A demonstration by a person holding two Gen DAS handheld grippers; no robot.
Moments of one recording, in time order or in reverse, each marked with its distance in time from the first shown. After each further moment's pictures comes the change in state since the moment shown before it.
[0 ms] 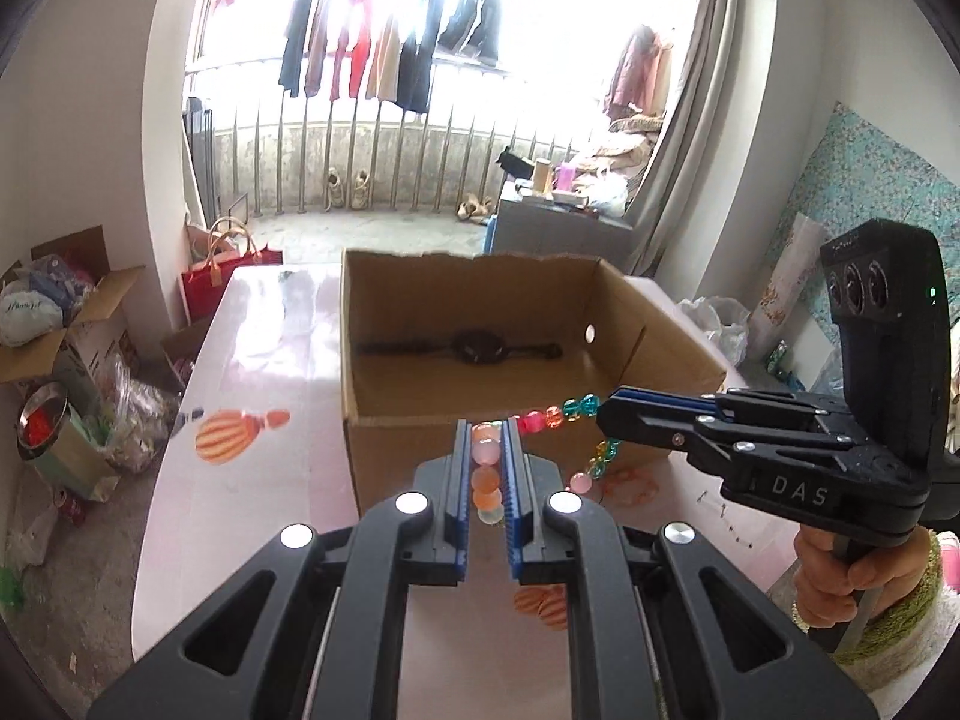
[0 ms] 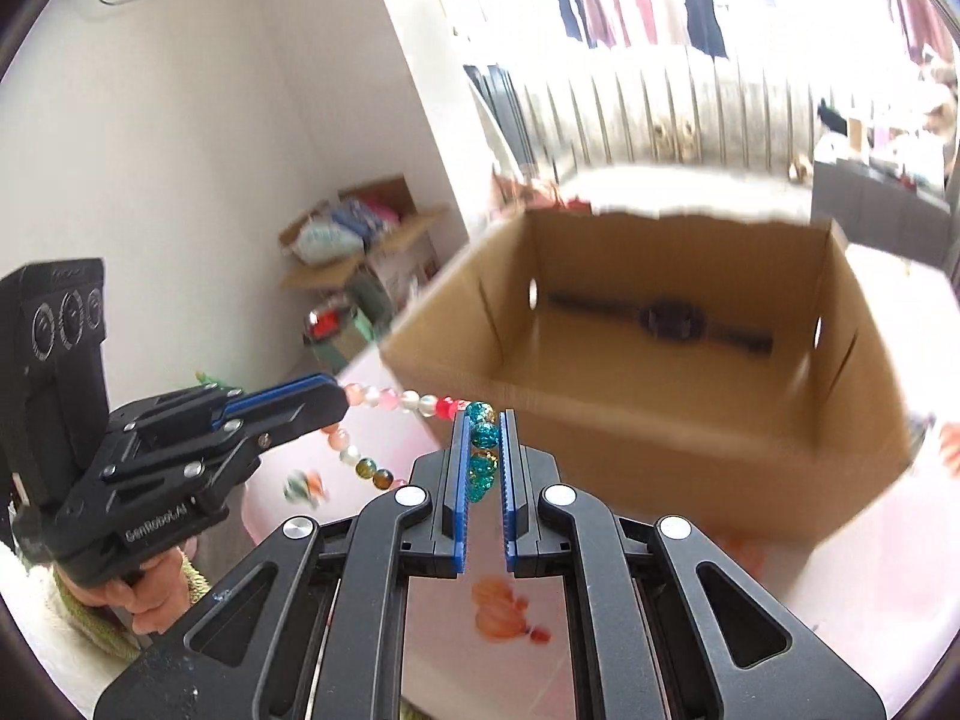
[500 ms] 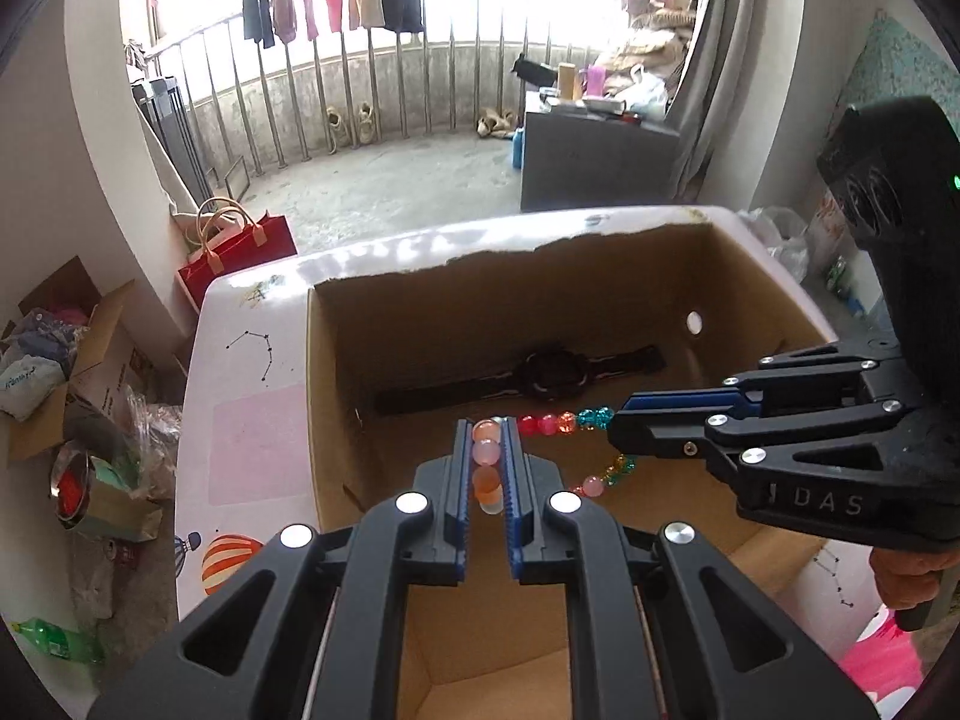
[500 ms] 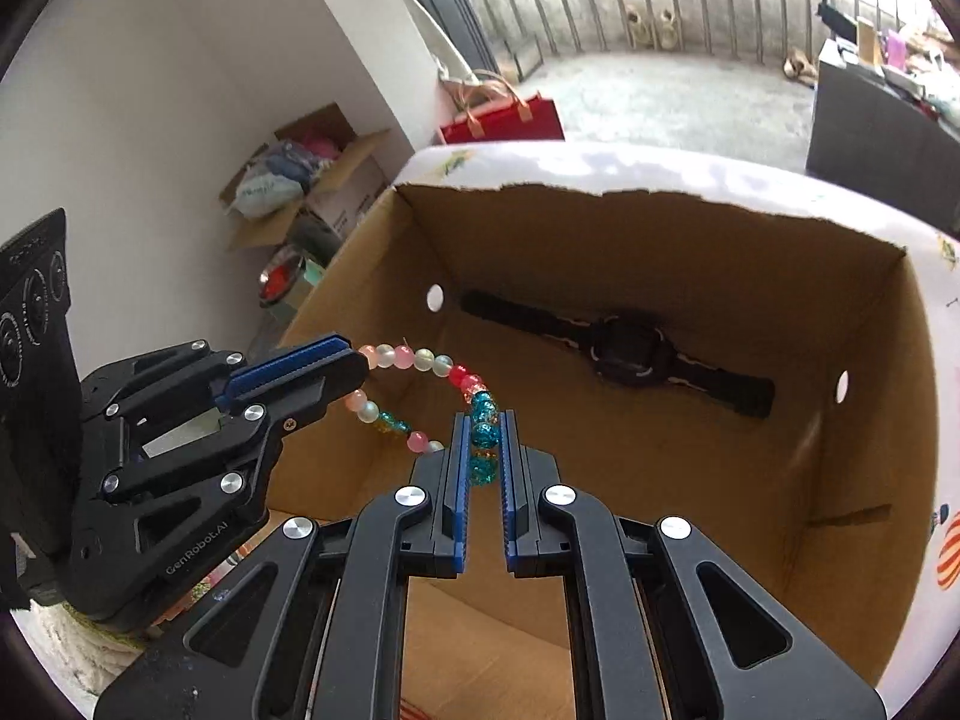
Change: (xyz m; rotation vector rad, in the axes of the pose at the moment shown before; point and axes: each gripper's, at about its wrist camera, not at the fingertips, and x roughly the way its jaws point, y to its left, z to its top) left arm 0.157 0.022 0.078 0.125 0.287 0.136; right arm 0.127 -0.080 0.088 0.121 0.359 -0.018
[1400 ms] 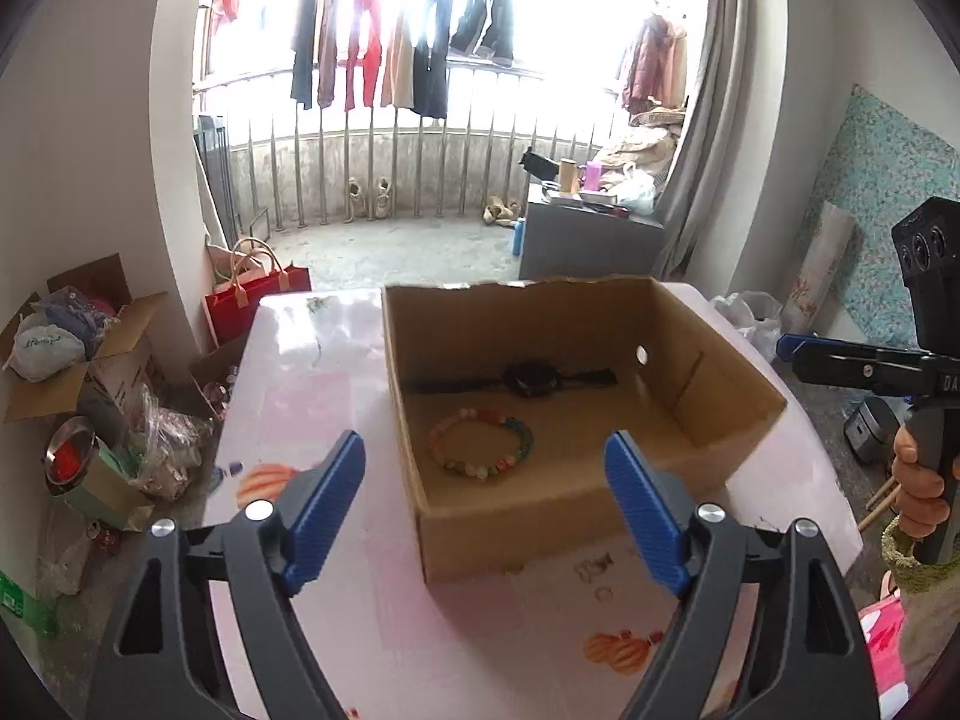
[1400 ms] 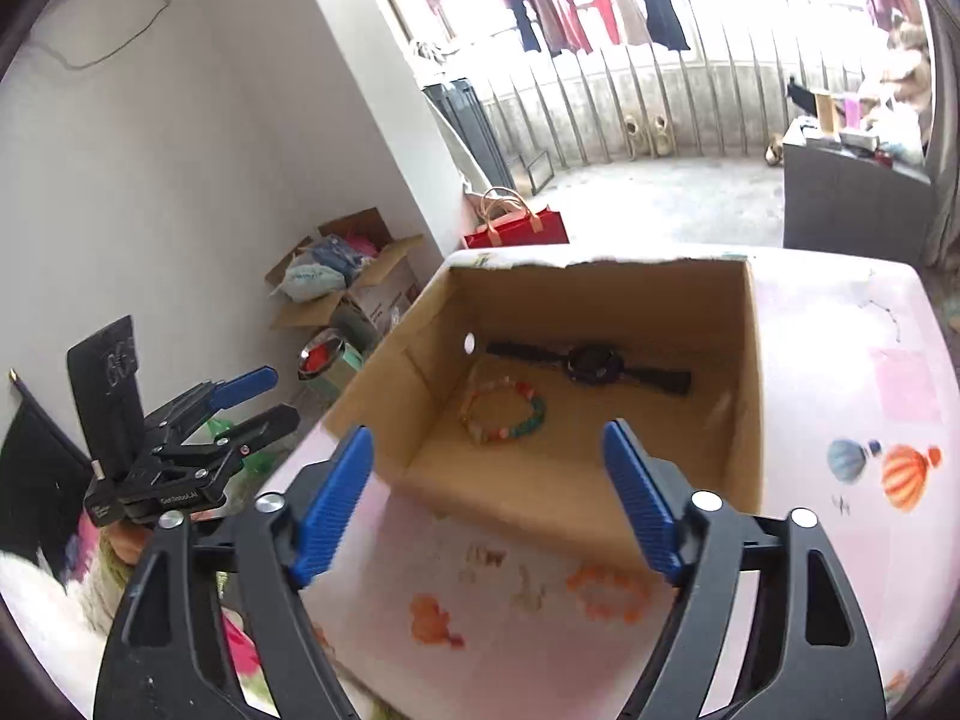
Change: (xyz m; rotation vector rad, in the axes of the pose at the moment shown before) left arm -0.115 0.006 -0.102 -0.092 -0.246 -0.052; right arm -0.141 -0.001 -0.128 -0.032 -0.342 0.031
